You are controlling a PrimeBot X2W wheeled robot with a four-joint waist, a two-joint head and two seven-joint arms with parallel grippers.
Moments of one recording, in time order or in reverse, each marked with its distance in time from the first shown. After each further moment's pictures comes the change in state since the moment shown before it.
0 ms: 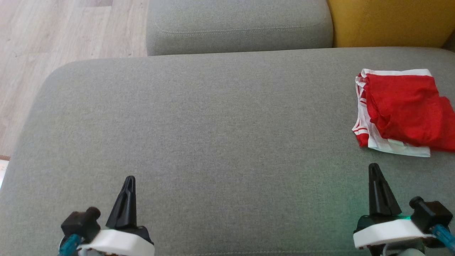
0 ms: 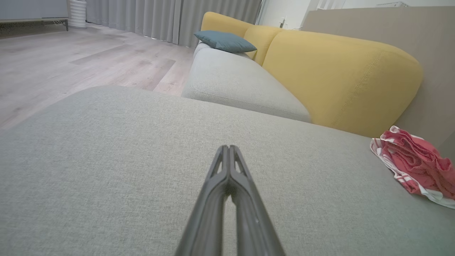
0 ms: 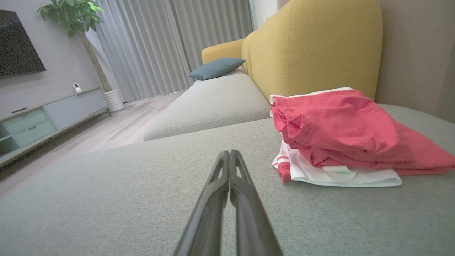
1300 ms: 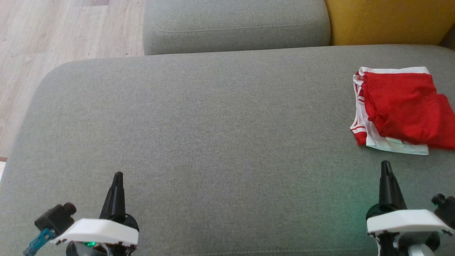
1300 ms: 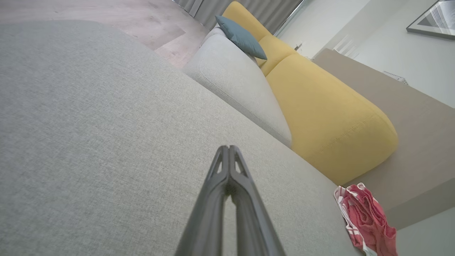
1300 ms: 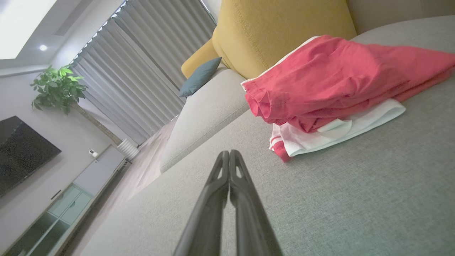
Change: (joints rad) left arm -0.050 0.005 0.035 0.042 -0.425 -0.013 0.095; right arm -0.030 -0.002 -0.013 0.018 0.450 0.000 0.098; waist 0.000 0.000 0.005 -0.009
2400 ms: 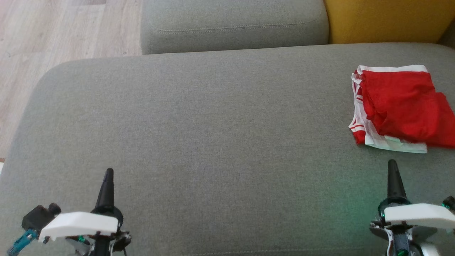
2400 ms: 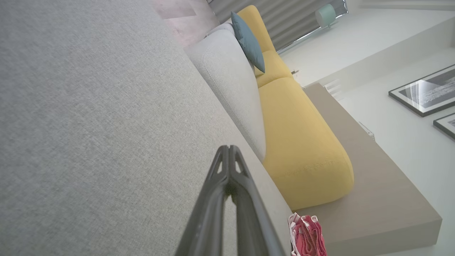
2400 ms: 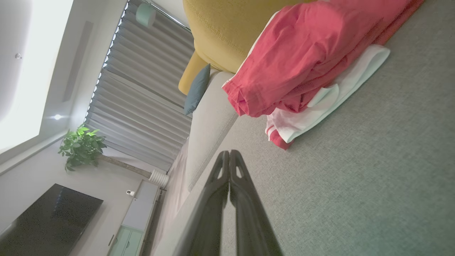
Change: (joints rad) left arm -0.045 0.002 0.053 0.037 -0.370 -0.018 0.096; right arm -0.037 -0.002 -0.030 0.020 0.390 0.000 0.088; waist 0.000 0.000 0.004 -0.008
